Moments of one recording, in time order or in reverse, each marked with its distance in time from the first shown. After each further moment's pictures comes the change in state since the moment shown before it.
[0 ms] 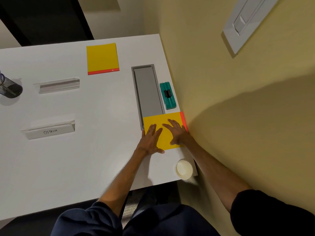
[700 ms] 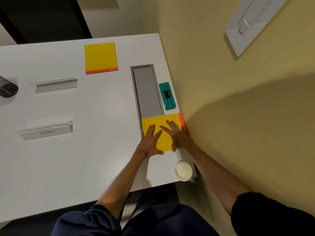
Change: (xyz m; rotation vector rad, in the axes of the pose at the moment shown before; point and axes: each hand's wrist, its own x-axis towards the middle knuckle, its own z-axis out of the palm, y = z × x) left_hand 0.002 0.001 0.001 0.014 0.011 0.009; right_hand -0.005 -0.003 -0.003 -0.040 -0.045 -0.056
